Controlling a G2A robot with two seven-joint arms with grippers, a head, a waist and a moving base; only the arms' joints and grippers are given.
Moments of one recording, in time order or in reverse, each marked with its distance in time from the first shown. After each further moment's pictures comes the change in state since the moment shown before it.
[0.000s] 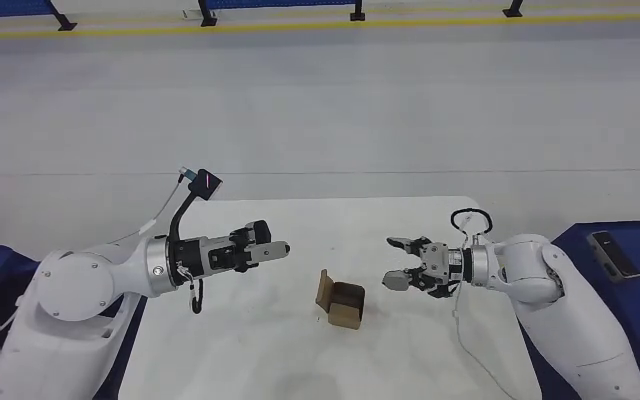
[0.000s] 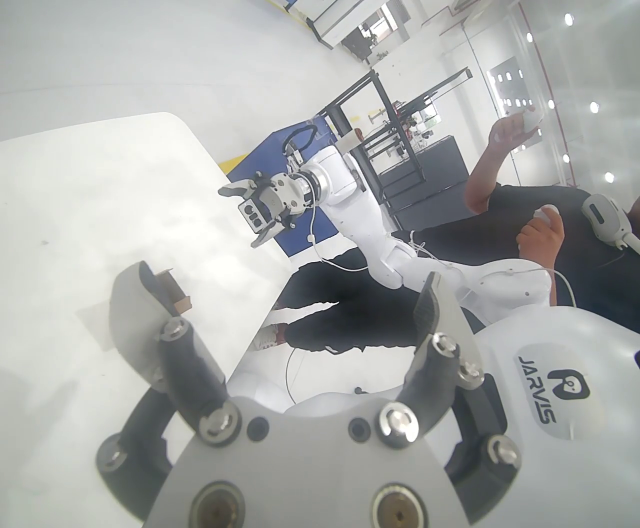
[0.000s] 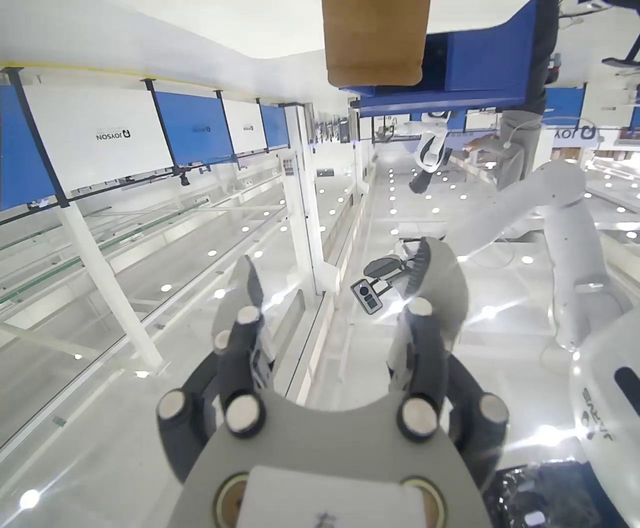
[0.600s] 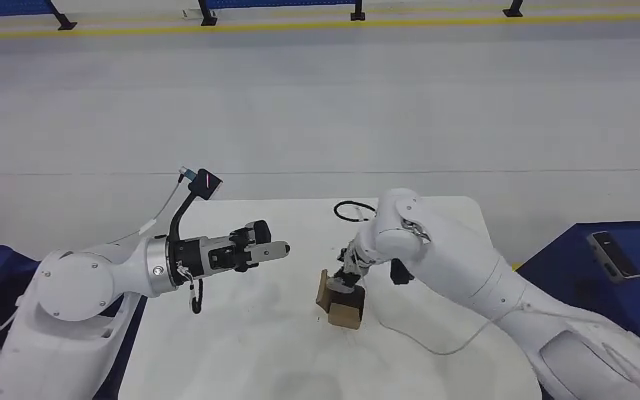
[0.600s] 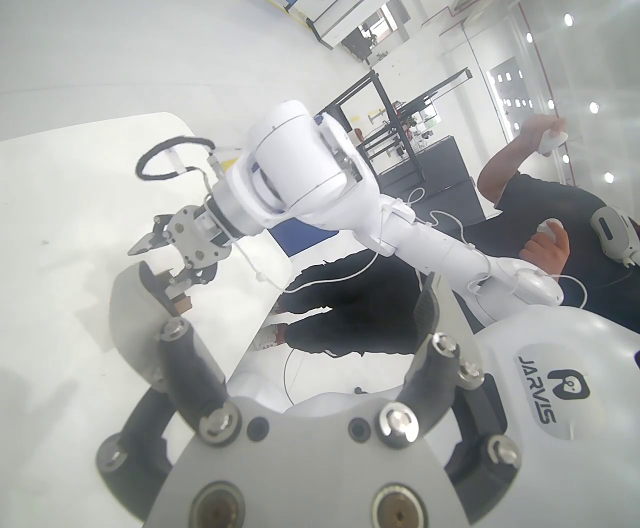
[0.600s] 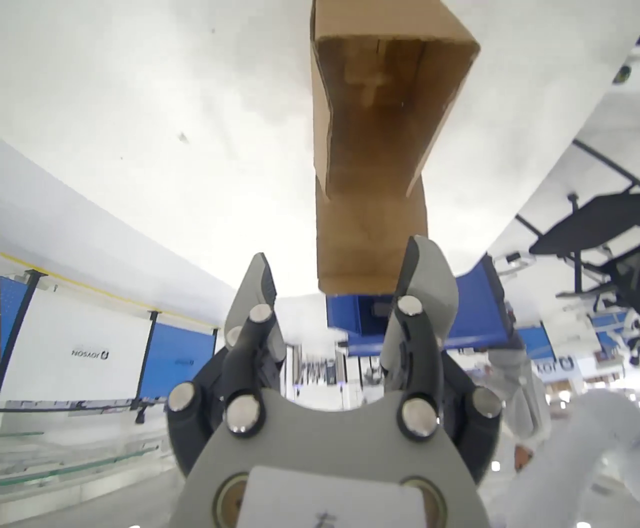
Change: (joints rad) left arm 0.000 0.000 0.000 0.000 0.000 0.000 0.000; right arm 0.633 -0.229 -0.690 0.165 0.092 -0.481 -0.739
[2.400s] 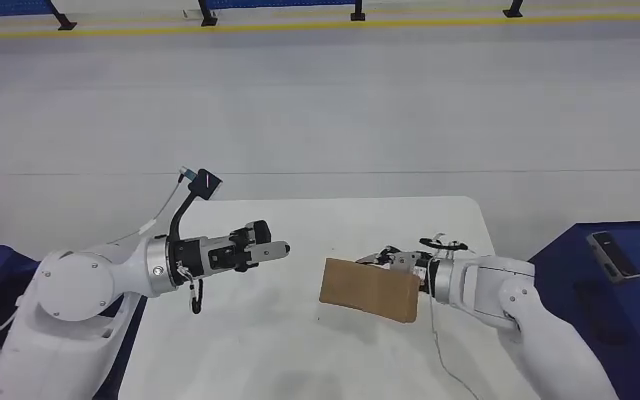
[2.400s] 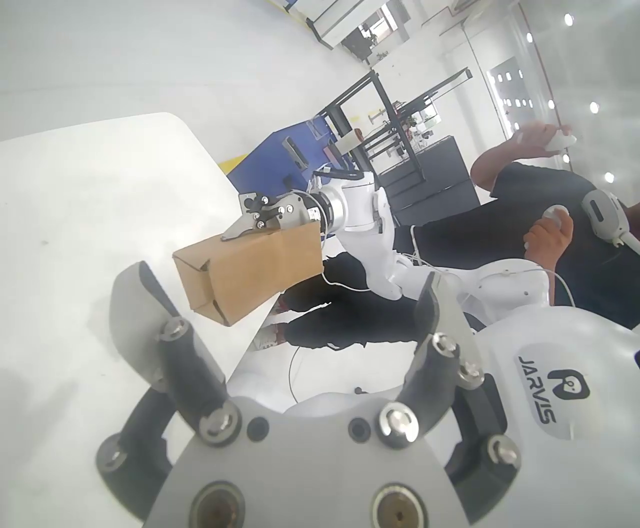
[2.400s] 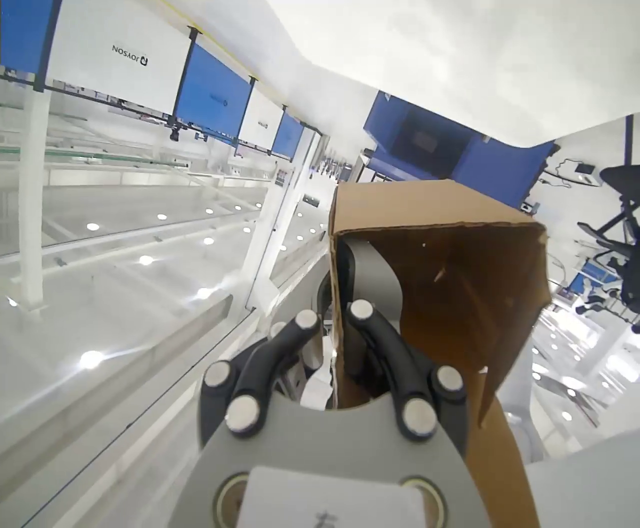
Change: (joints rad) left arm 0.000 0.000 0.000 0.000 0.000 0.000 0.000; right arm -0.720 0.145 0.628 -0.473 -0.802 0.288 0.888
